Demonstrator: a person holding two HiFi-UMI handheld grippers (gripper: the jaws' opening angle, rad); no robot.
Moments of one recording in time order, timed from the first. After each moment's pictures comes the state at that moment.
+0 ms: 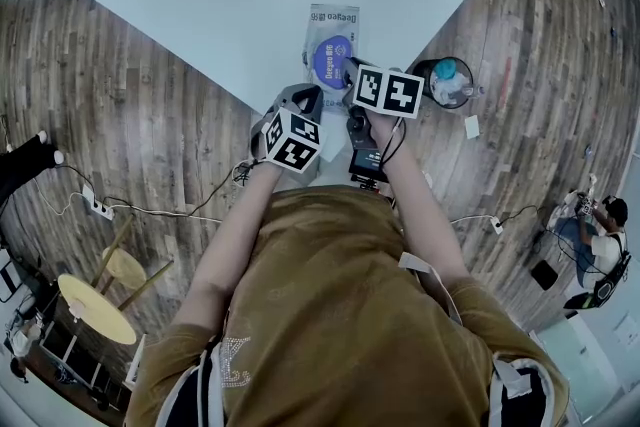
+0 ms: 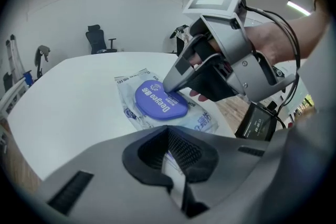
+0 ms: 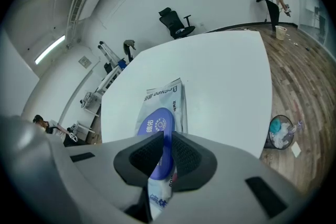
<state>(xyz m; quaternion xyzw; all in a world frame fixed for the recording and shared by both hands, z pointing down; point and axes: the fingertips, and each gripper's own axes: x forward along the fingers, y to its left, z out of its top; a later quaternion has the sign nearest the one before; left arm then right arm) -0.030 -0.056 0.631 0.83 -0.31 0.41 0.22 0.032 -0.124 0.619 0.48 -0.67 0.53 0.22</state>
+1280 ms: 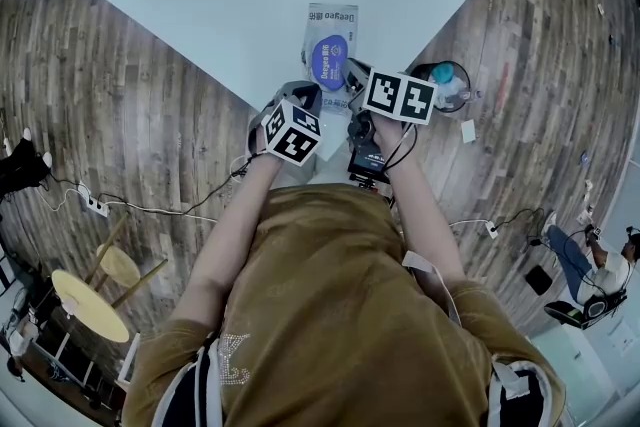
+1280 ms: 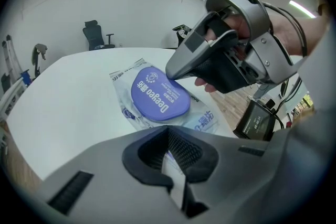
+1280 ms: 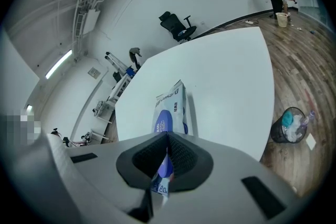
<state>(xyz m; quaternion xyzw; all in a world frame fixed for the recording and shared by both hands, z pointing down) -0.028 -0.055 0.634 0.82 -0.30 0.44 0.23 0.029 -0.121 0.589 0.44 -0.69 0.55 0.16</state>
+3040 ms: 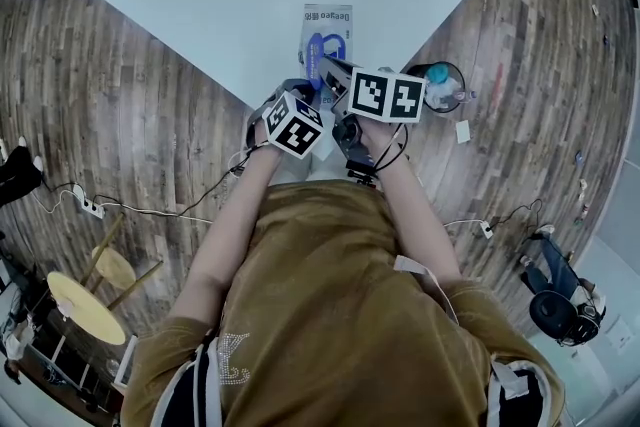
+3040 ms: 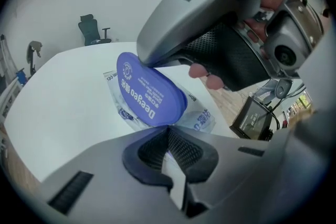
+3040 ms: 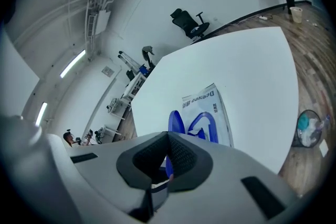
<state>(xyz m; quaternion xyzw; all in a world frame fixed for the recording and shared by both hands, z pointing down) -0.022 -0.054 0.636 0.81 -0.28 0.46 0.24 -0.014 -0.121 0.551 0.39 -0.73 0.55 0.14</state>
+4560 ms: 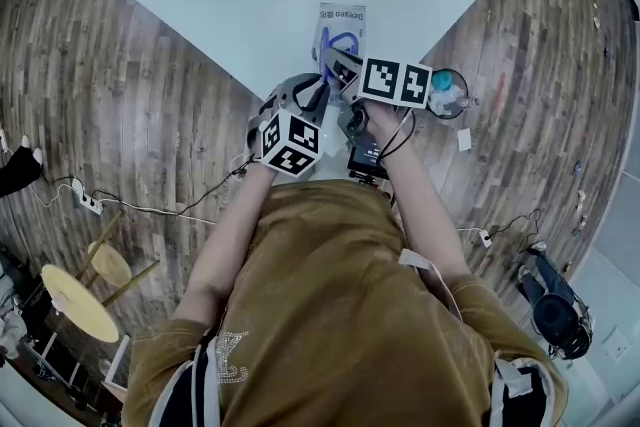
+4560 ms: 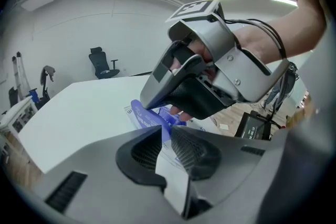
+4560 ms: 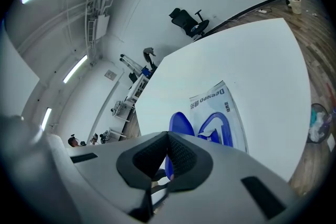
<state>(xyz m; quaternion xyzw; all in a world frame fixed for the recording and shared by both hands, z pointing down) -0.036 -0.061 0.569 0.86 -0.34 0.36 0.13 -0.032 -0.128 0.552 0.37 -0.73 0.57 0.11</state>
